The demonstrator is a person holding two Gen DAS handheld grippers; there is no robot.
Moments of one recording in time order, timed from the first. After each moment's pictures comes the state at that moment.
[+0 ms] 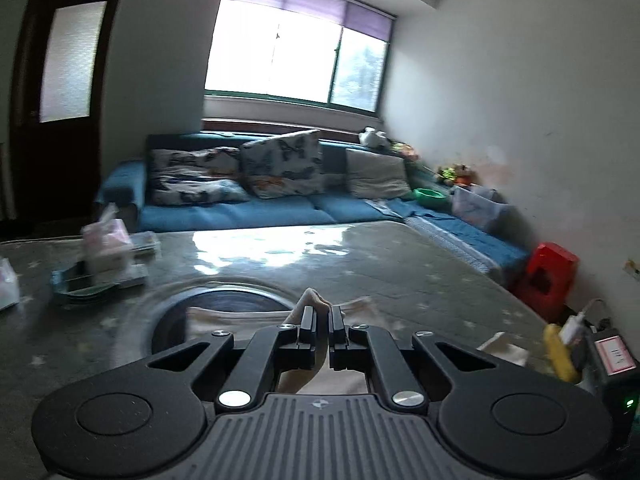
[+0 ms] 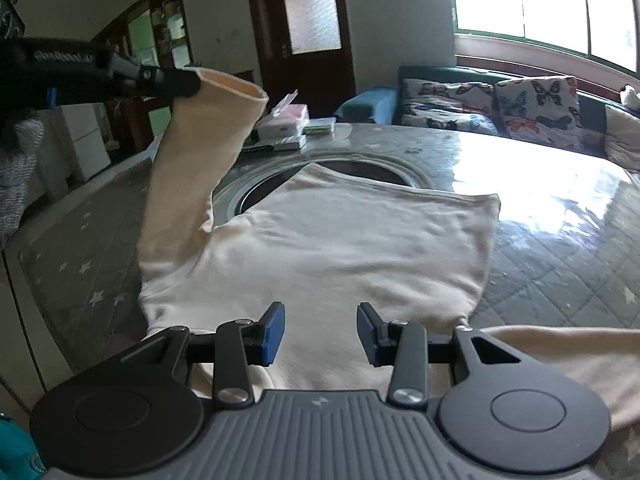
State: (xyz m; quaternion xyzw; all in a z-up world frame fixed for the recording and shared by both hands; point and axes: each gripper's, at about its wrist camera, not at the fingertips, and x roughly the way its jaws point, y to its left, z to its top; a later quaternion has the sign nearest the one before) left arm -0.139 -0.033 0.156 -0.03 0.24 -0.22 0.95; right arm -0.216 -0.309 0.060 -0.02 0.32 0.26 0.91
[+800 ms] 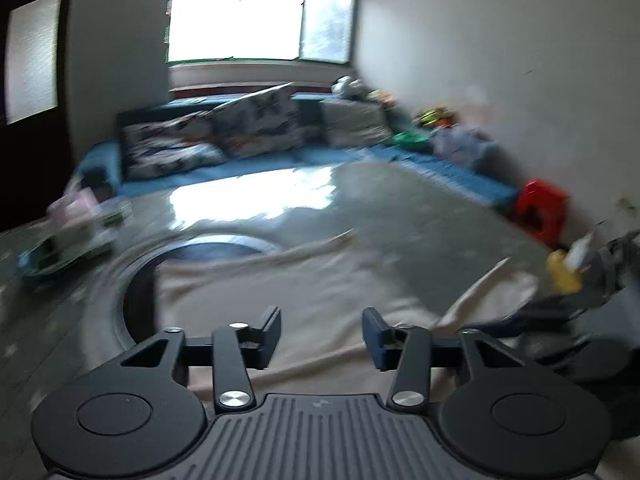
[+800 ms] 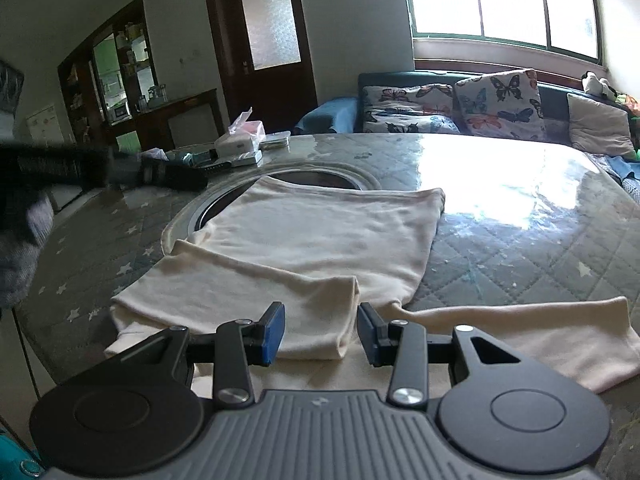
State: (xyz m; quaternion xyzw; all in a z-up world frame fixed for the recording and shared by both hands) left arm -0.126 -0.043 0.094 0.03 0.30 -0.22 0.93; right arm -0.220 -0.339 0.061 0.00 0.32 0.21 0.92
